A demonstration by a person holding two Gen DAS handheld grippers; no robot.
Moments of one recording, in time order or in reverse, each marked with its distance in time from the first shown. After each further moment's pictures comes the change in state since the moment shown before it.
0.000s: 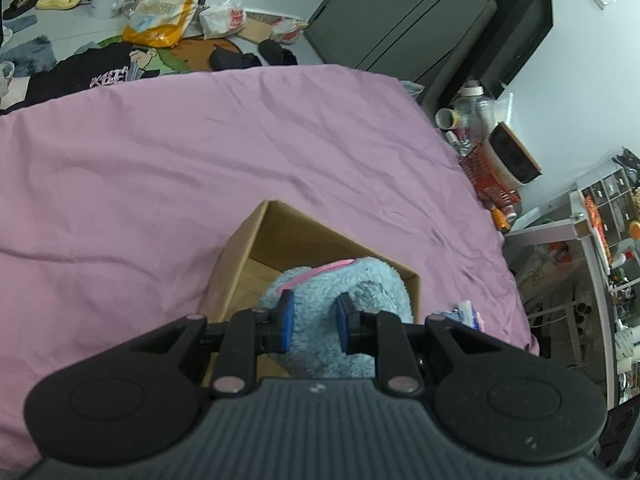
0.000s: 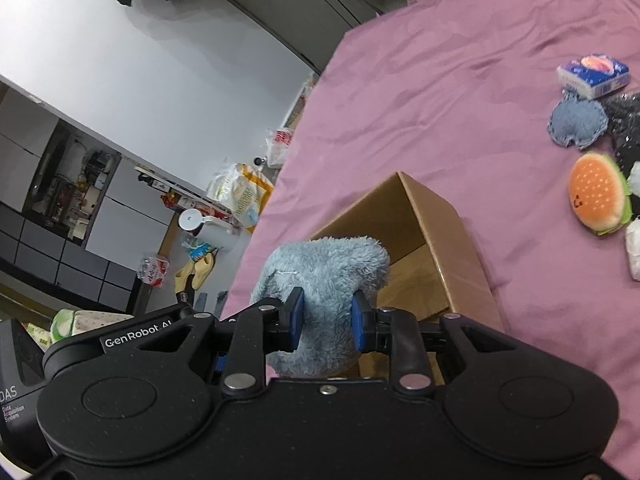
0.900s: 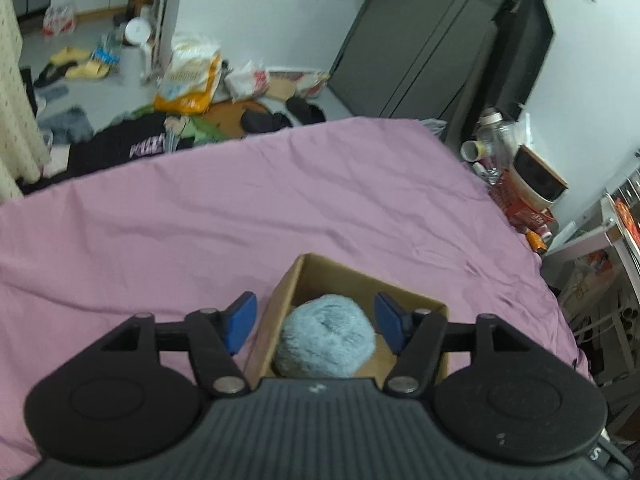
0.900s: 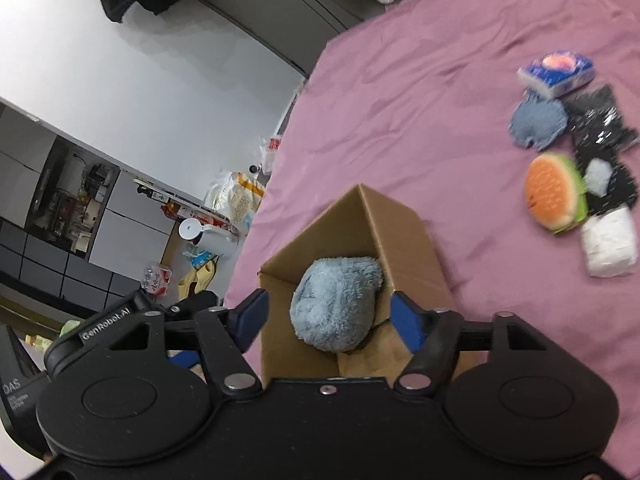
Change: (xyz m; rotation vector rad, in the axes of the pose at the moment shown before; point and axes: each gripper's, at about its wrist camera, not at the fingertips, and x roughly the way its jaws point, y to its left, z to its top) left arm -0.043 -0.023 -0.008 0.111 -0.186 0.153; right arm -0.049 -0.021 -0.001 0.031 -0.023 -0.003
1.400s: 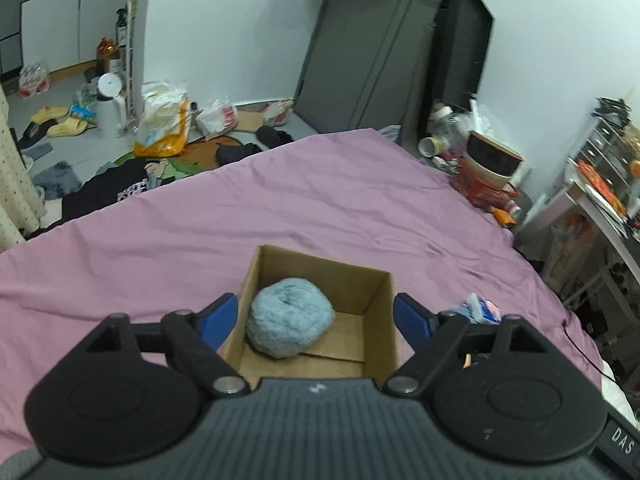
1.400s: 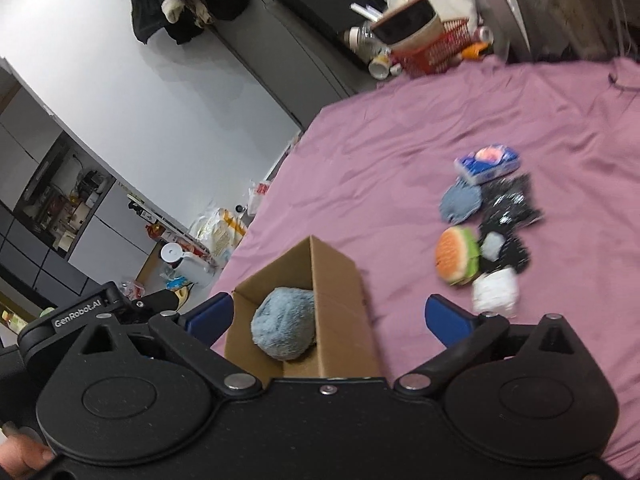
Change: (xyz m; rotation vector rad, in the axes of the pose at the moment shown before) left arm -0.060 -0.047 -0.041 0.158 -0.077 -0.025; right arm -0.087 -0.024 -0.008 -0.145 -0.168 -0.062
